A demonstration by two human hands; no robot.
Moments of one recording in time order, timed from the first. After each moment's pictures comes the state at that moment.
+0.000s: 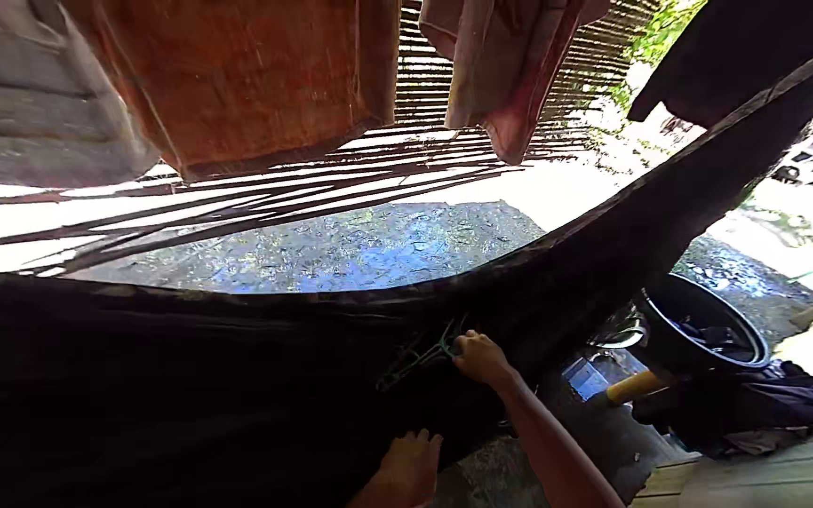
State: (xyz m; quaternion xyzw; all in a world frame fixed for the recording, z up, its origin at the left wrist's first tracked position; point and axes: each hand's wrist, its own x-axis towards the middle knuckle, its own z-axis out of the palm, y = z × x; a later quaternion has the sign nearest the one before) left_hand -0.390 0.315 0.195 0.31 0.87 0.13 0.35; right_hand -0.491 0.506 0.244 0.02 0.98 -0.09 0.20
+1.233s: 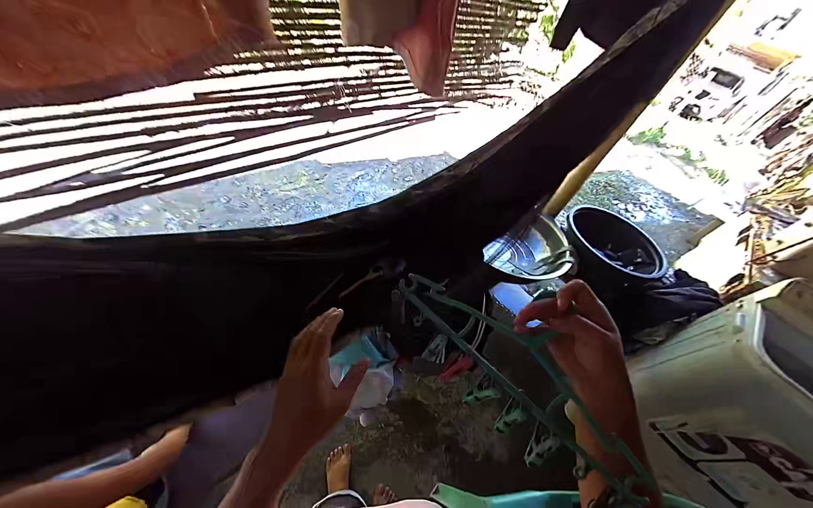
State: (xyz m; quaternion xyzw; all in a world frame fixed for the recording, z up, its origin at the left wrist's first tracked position) left_hand -0.376 0.275 0.220 0.28 0.85 0.43 -0.12; right_hand -0.282 0.606 0.329 -0.07 0.65 -0.74 -0.17
